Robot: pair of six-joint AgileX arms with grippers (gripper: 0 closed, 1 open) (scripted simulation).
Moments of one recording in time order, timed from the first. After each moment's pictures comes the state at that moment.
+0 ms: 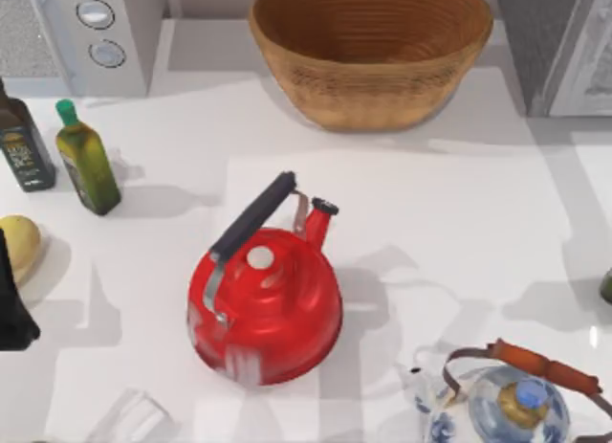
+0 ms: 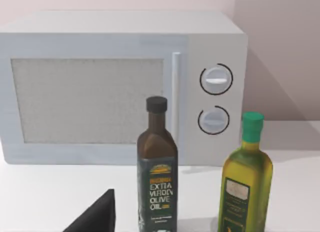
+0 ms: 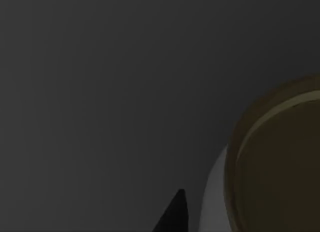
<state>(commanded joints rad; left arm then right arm) 0.00 0.00 0.00 0.00 0.00 0.00 0.10 2.09 2.76 -0.68 0.12 0.02</state>
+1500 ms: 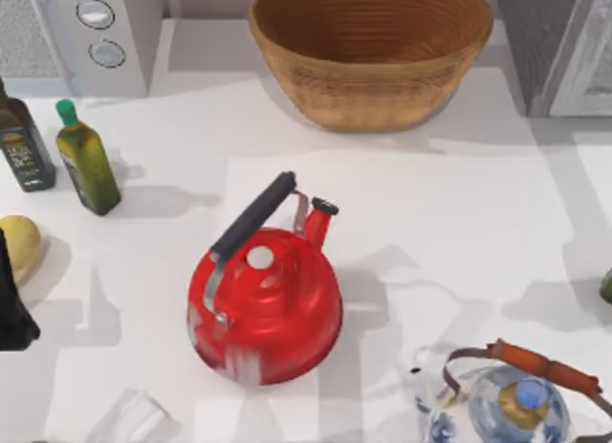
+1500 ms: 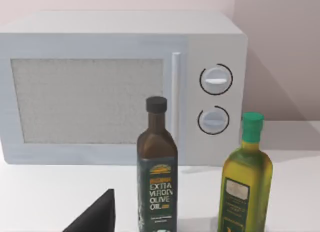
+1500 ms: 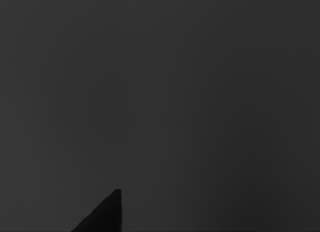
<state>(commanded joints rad) 0.00 0.00 0.00 0.00 0.00 0.00 0.10 2.09 2.76 -0.68 0.12 0.02</state>
